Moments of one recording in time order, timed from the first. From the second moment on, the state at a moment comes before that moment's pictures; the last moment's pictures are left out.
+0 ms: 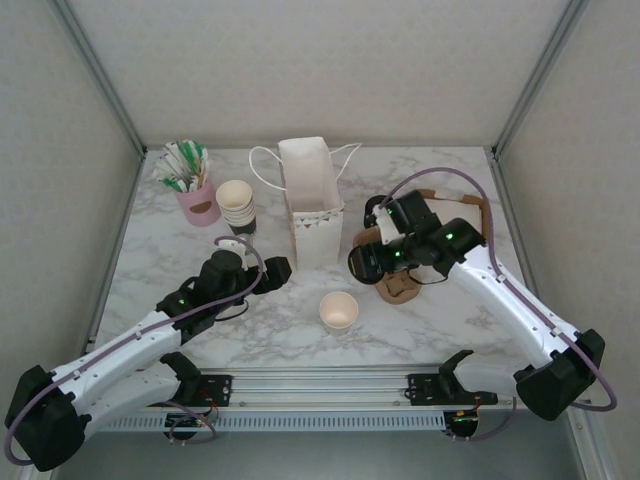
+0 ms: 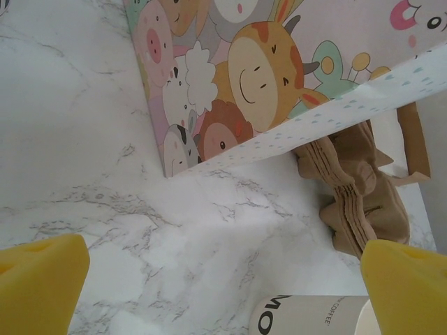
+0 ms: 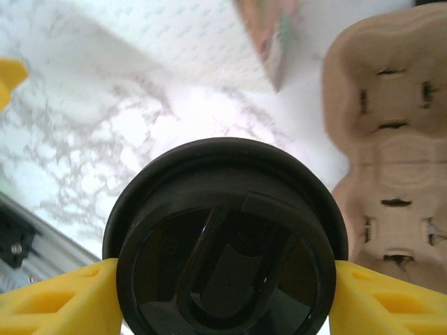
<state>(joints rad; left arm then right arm) -0.63 0.89 0.51 -0.16 -0.03 -0.81 0.66 1.22 1.22 -1.03 -0.21 0.29</state>
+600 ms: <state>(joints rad) -0.63 0.89 0.48 -0.13 -0.03 -0.81 0.97 1.31 1.22 -1.10 -0.07 0.27</state>
